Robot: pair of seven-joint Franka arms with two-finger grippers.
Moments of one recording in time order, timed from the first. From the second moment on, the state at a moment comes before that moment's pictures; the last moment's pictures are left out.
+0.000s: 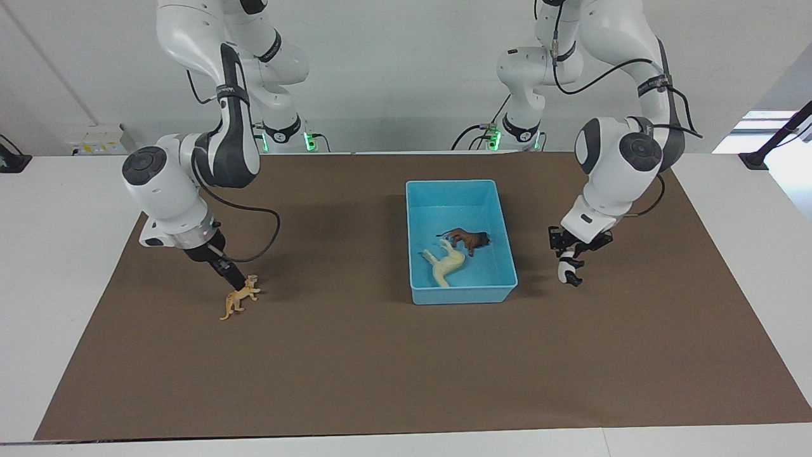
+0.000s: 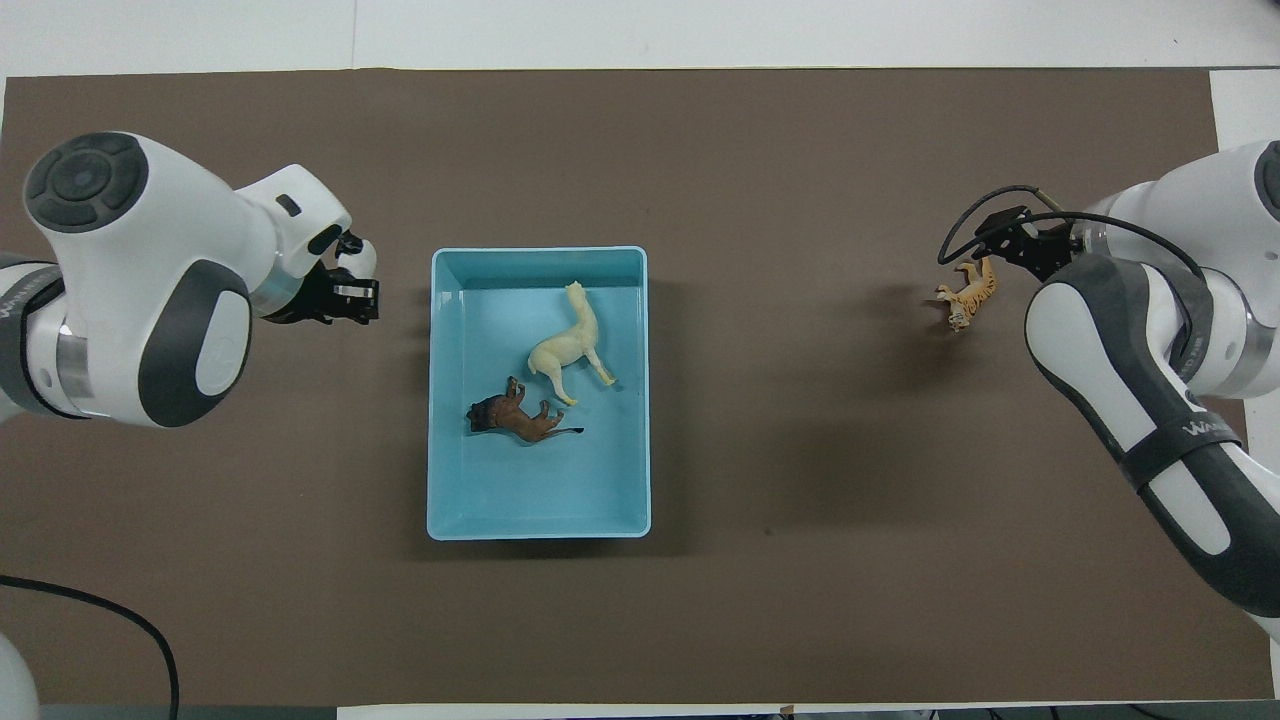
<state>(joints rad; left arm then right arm) -0.20 0.15 -0.11 -1.83 -0.01 1.98 -0.24 -0.01 0.25 -0.04 -1.94 0.08 2.26 0.70</state>
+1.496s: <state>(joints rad) -0.15 0.04 -0.07 -1.83 -0.01 1.86 -0.36 -0.02 0.37 -0.03 -1.99 0.13 2.41 0.74</state>
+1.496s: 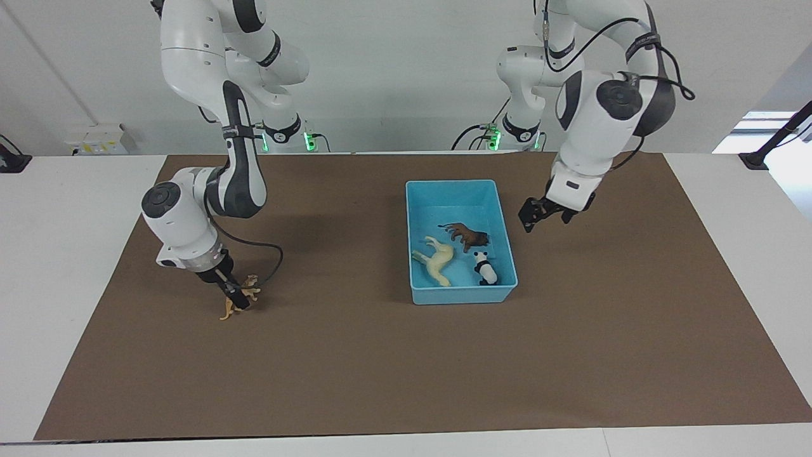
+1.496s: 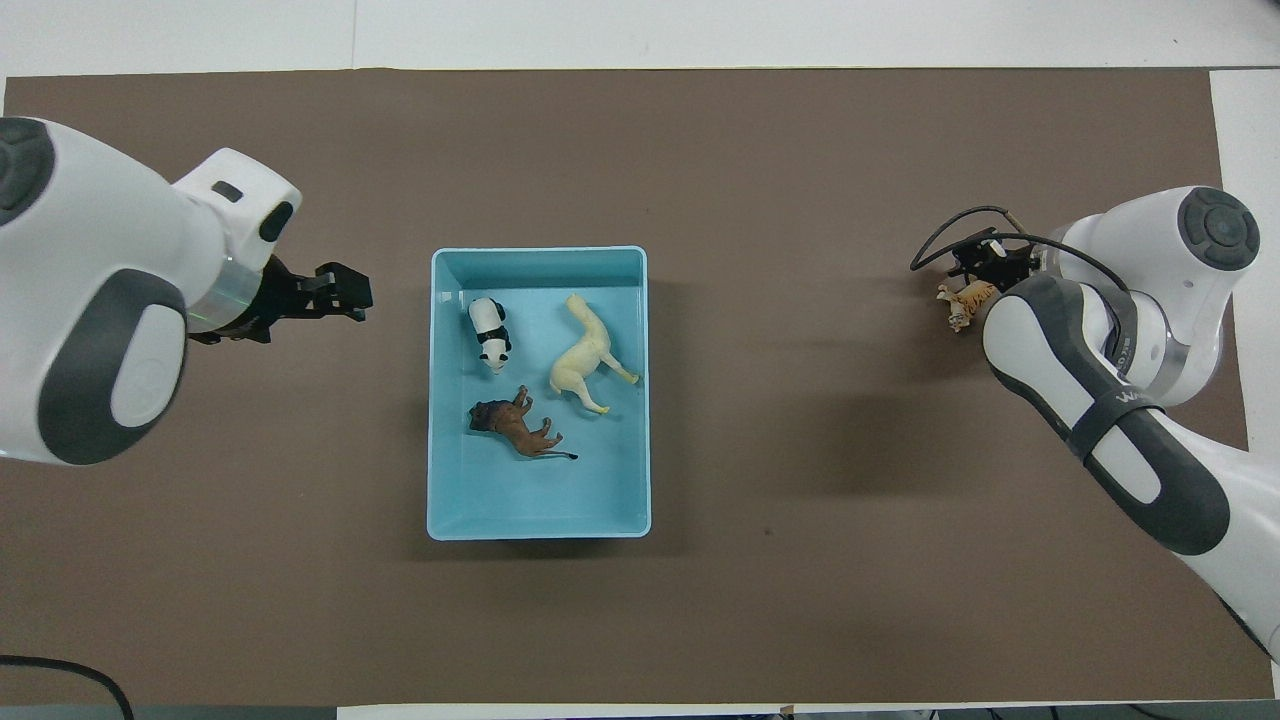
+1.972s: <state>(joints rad) -0.06 0.00 -0.07 -1.72 -0.01 1.68 -0.20 -0.02 0.35 -0.03 -1.98 0.13 2.39 0.60</state>
